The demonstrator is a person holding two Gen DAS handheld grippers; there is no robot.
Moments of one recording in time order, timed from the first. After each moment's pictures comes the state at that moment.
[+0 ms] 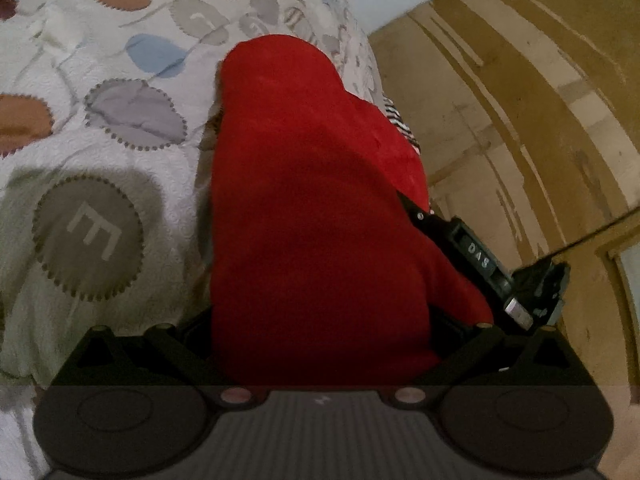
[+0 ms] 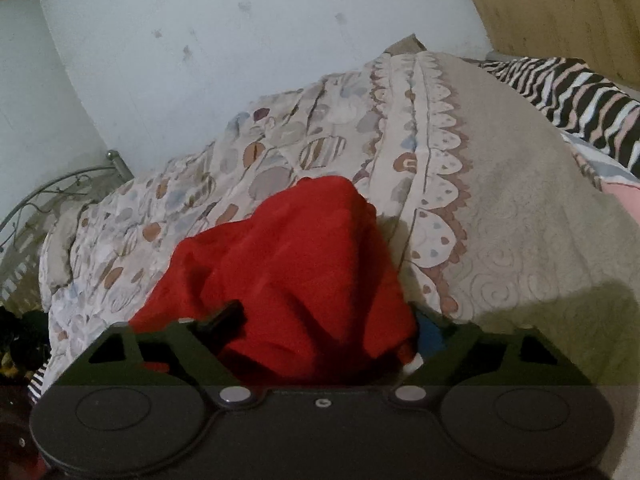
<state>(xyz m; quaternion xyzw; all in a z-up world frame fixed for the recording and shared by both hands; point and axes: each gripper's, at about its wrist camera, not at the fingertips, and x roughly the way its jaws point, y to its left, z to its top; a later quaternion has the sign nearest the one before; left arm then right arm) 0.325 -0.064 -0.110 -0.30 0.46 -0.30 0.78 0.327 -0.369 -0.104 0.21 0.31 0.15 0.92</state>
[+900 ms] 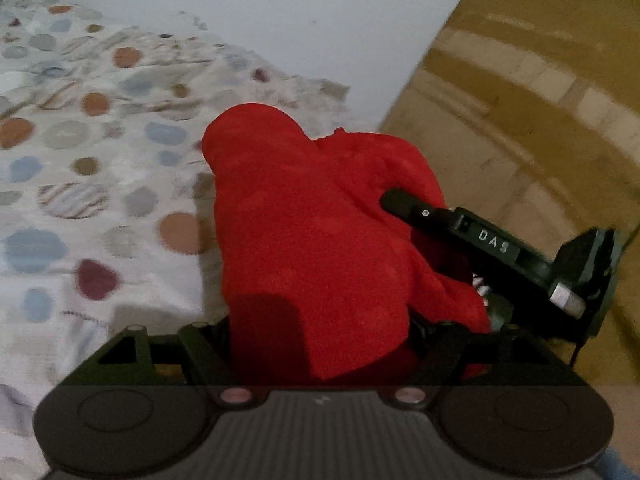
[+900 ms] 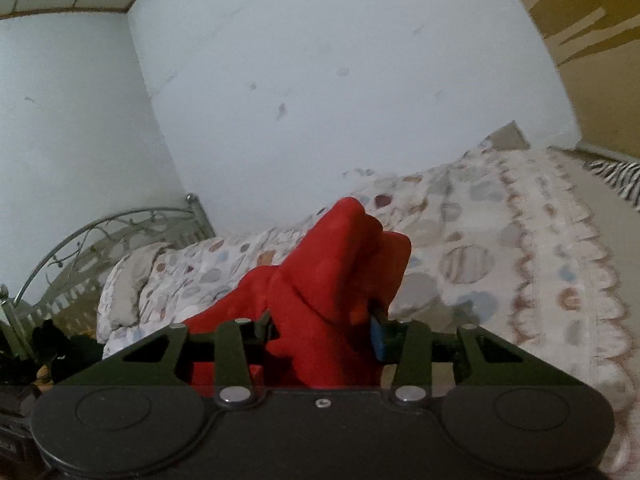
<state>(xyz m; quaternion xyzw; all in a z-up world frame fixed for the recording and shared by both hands) 0.318 0.005 -0.004 -0.16 0.35 -0.19 0.90 0.370 -0.259 -0.016 0.20 0.19 0.24 0.93</state>
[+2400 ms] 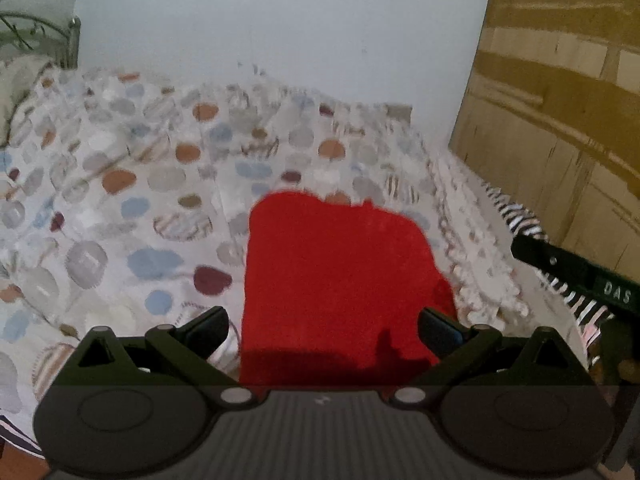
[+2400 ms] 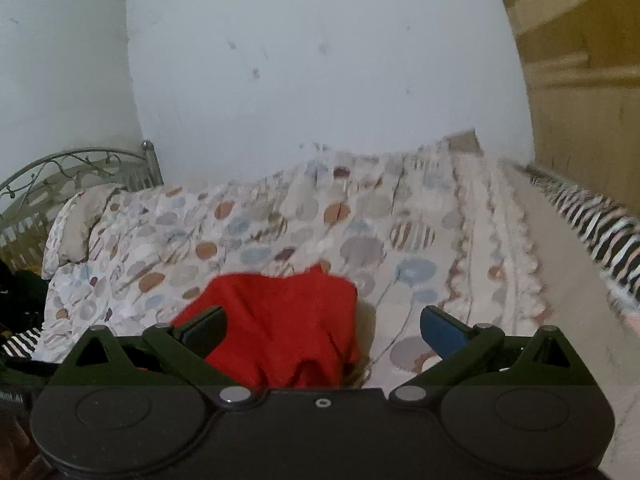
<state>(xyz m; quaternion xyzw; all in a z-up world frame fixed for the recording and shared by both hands) 0.238 -0.001 0.034 -0.08 0.30 -0.07 0.95 0.266 -0.256 0.005 0.09 0.19 0.15 0.97</state>
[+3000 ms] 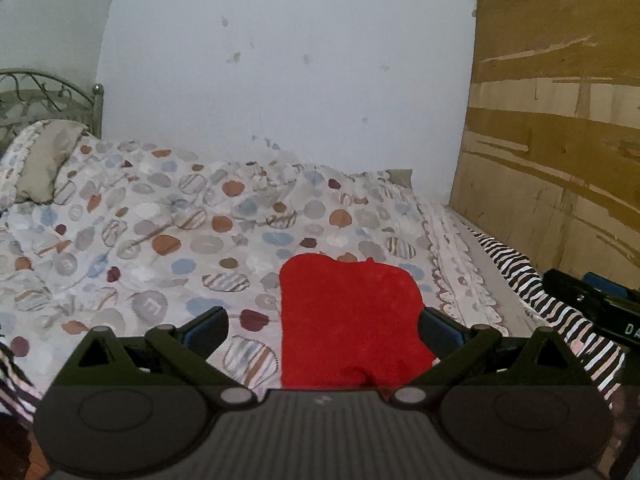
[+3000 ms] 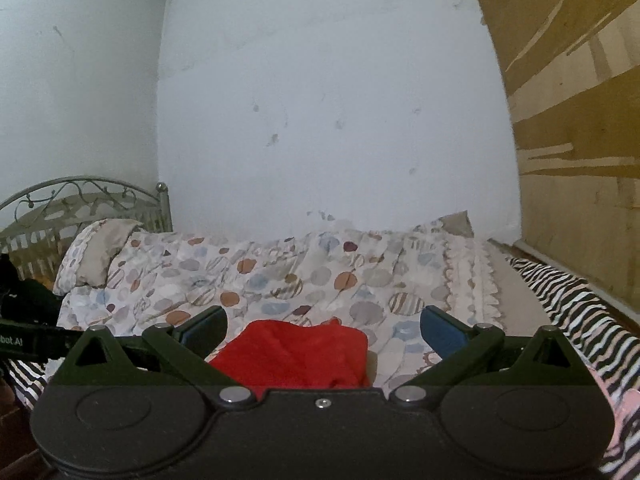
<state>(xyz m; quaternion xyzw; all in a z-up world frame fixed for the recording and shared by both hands) 0.129 0.015 0.079 -0.05 0.21 -0.04 0.98 0.135 -0.251 0.052 0.06 0.09 0.13 0.99</state>
